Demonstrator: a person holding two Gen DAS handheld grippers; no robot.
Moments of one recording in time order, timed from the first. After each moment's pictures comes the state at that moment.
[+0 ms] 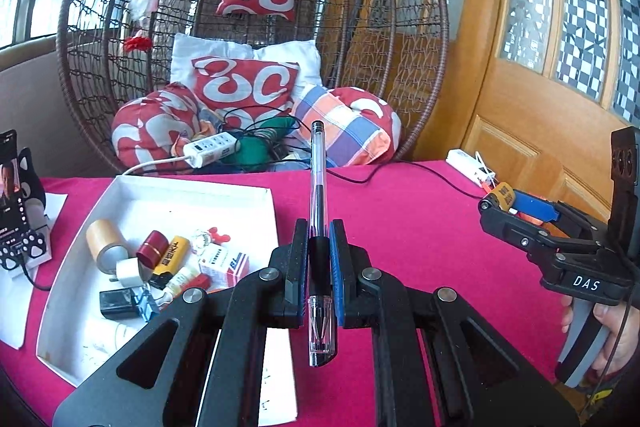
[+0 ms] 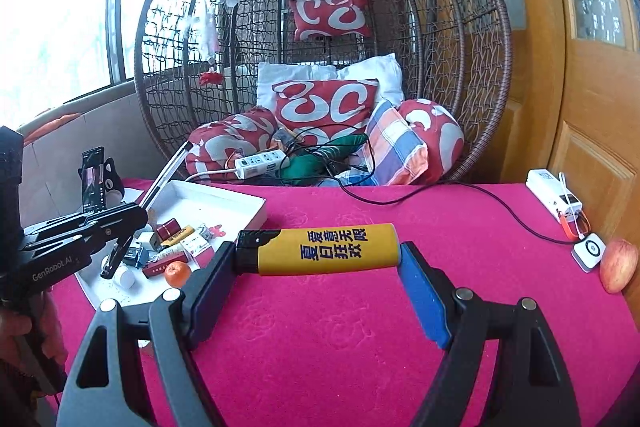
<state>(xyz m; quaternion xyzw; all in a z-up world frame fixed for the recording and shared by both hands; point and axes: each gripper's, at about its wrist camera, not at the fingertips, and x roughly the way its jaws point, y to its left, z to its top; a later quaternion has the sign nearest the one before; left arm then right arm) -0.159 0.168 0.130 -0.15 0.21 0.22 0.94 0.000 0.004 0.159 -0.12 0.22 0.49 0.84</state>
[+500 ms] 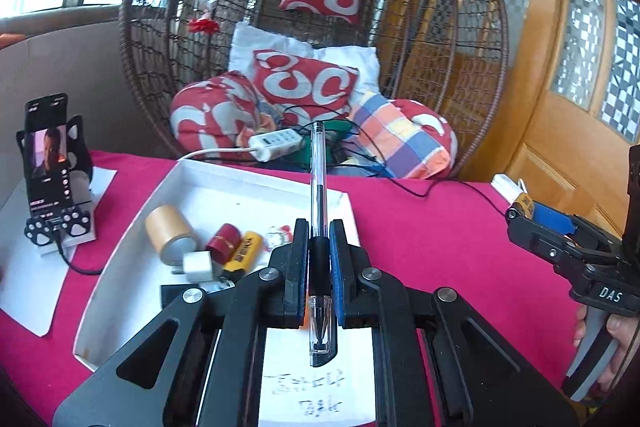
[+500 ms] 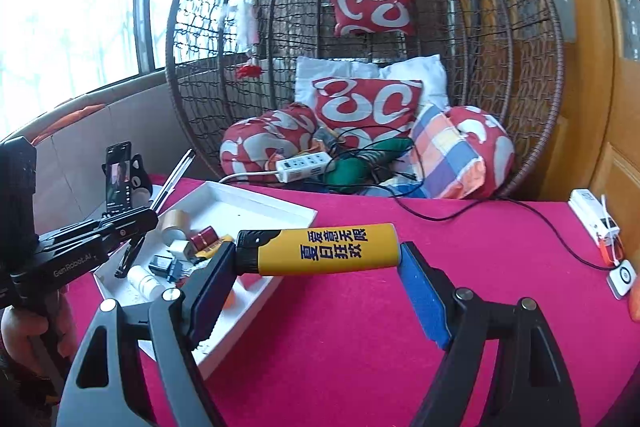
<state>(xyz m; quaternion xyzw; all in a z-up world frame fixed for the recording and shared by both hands) -0.201 0.230 0.119 -0.20 0.20 0.29 0.91 -0.021 0.064 0.161 -0.14 0.23 0.54 0.80</state>
